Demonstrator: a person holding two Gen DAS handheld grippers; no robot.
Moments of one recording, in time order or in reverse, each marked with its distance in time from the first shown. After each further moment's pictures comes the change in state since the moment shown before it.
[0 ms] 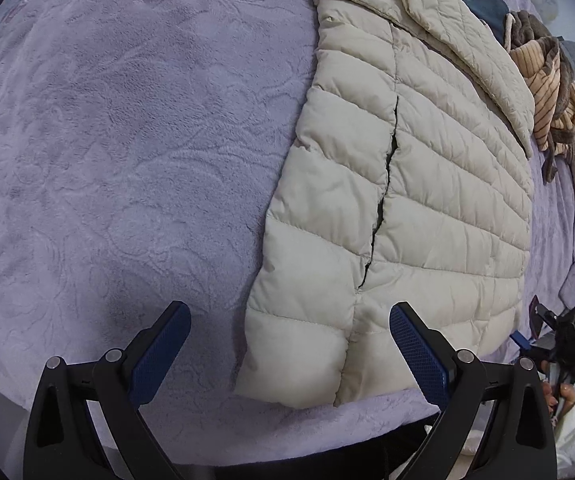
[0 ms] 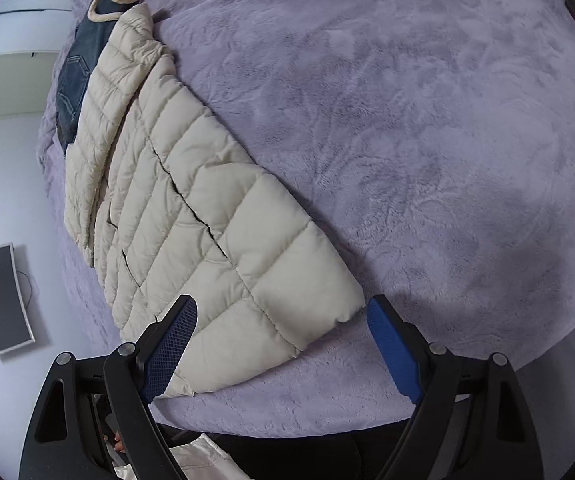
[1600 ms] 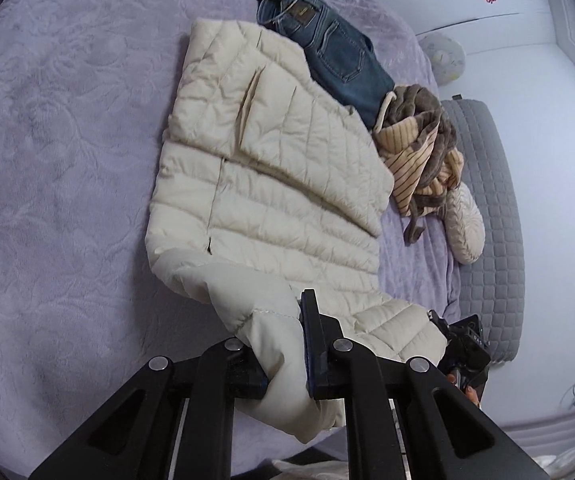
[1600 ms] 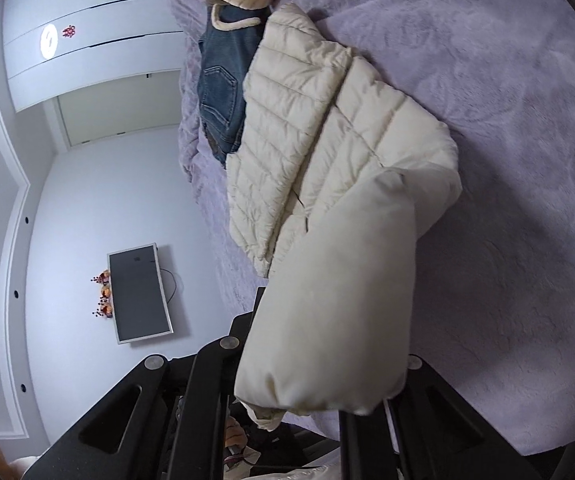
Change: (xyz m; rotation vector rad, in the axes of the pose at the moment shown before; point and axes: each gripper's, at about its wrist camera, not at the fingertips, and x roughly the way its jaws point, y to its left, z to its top) left arm -0.101 -0.048 0.069 0.012 -0.218 -0.452; right arm -0.008 0.096 0.031 -0.032 0.000 0.581
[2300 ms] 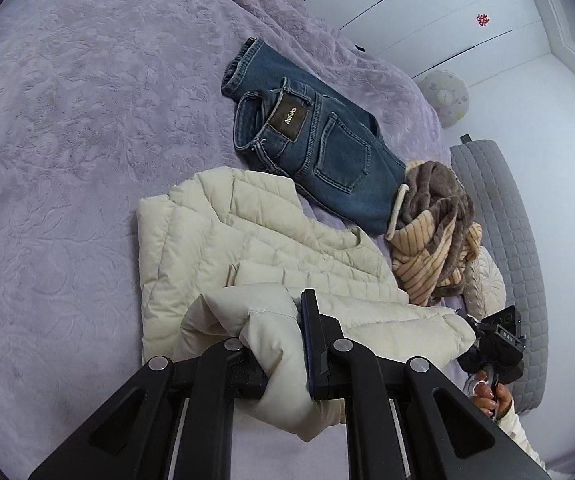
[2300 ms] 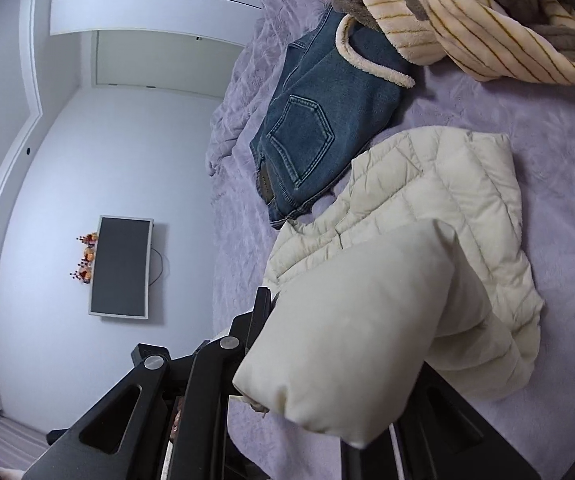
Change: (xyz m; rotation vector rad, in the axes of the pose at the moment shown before) left arm 0.043 -0.032 0.183 0.067 -0.171 0.098; right arm 0.097 0.137 0.165 -0.310 0.047 -0.070
